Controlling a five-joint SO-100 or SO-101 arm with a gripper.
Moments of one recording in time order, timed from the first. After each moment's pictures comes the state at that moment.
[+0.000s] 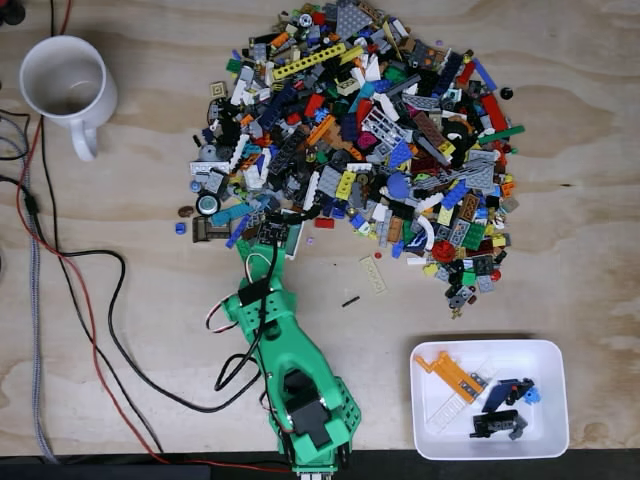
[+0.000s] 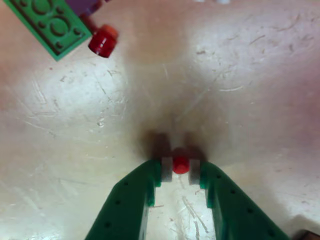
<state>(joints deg) -28.1 117.8 148.3 56.0 -50.3</state>
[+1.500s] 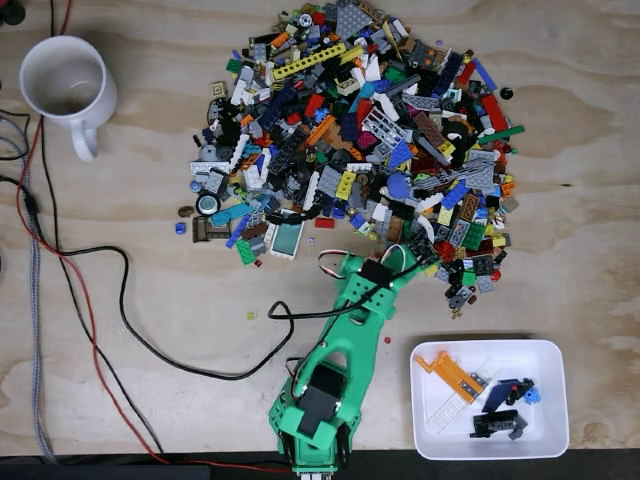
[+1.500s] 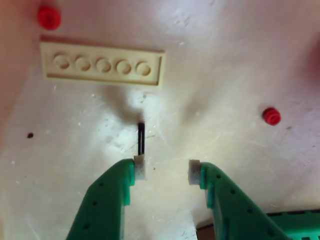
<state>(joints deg) 26.1 112.0 134.6 71.0 -53.9</state>
